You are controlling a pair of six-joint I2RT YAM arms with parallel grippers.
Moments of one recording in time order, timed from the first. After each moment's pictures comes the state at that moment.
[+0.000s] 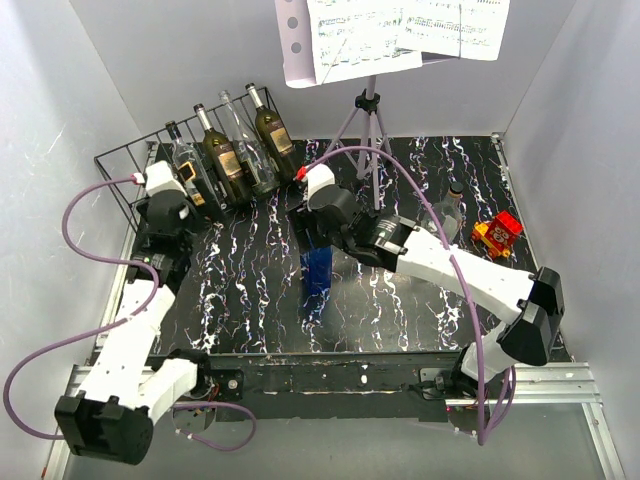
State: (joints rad) left arm -0.22 0.93 0.90 -0.32 -0.35 -0.37; right arm 1.06 1.52 1.46 -0.50 0.33 0.28
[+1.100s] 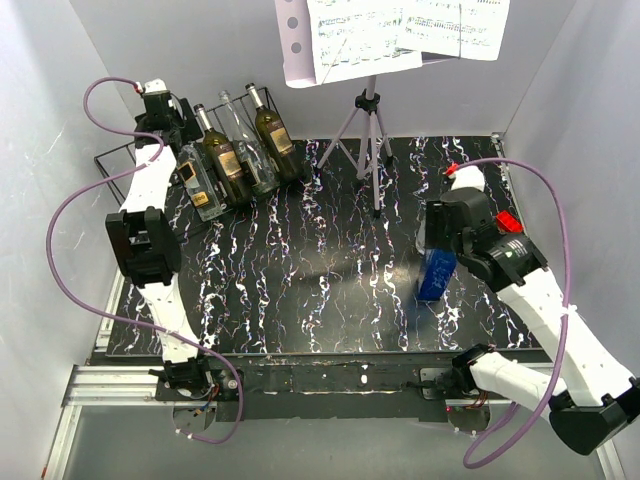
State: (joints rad) left arm 0.10 2.08 1.96 -0.38 -0.19 -0.22; right arm 0.57 0.99 1.16 -0.87 0.47 0.26
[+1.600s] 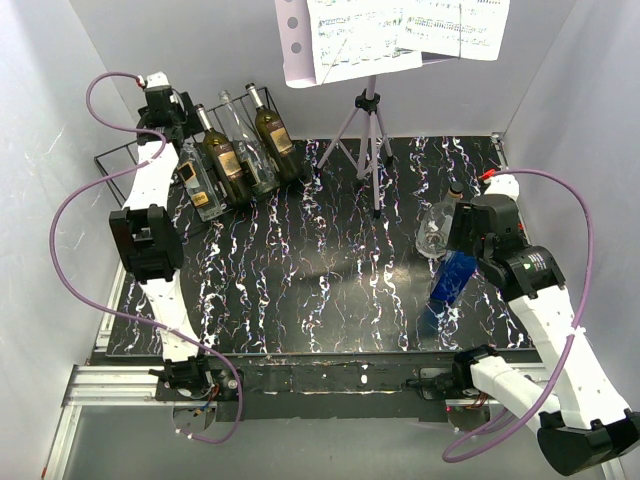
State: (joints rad) left arm 0.09 2.14 2.05 -0.36 -0.17 -0.21; right arm 0.34 0.88 1.08 -0.87 0.43 0.28
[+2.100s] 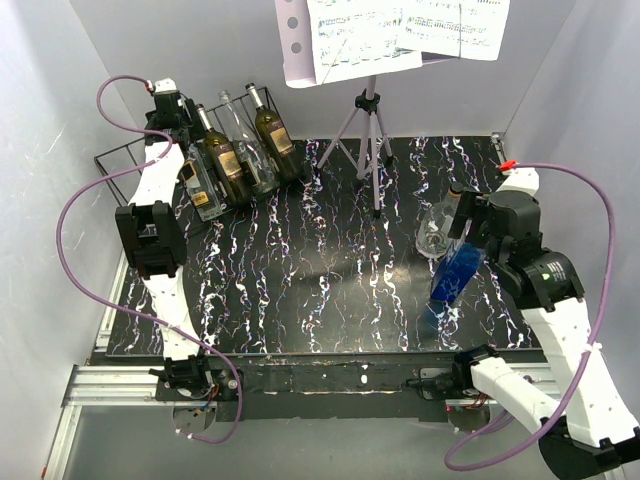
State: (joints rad) left arm 0.08 2.19 2.06 -0.36 -0.22 -0.18; right arm 0.34 0.84 1.16 -0.84 0.42 0.29
